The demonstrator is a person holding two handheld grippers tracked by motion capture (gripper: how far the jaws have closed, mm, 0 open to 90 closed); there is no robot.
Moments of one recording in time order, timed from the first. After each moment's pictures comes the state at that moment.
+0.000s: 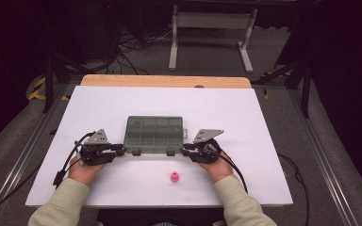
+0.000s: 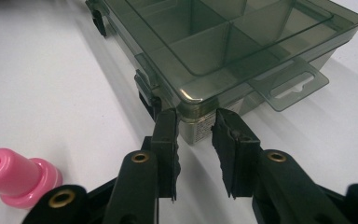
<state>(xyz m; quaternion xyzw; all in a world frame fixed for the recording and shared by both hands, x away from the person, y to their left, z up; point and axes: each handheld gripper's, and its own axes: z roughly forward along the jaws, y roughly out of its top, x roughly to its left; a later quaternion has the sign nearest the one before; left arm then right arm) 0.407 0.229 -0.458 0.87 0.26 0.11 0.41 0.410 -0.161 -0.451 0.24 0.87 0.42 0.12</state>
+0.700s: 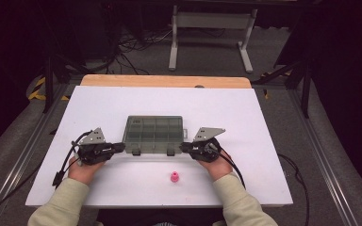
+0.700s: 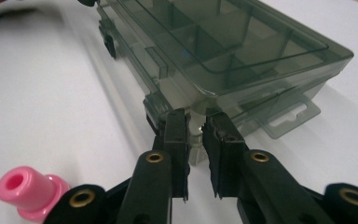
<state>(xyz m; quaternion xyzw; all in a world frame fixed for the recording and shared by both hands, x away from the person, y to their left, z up) 0.404 0.233 -0.450 0.85 0.25 0.12 0.45 0.409 -0.159 -0.440 0.23 0.86 0.45 0.13</state>
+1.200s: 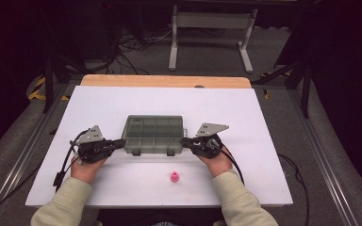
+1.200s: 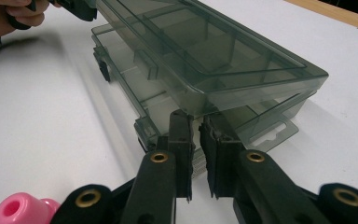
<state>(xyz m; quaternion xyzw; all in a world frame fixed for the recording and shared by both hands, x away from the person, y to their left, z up) 0.405 0.232 -0.448 0.82 0.26 0.13 0.50 0.415 -0.163 -0.432 0.24 0.84 0.47 0.13</state>
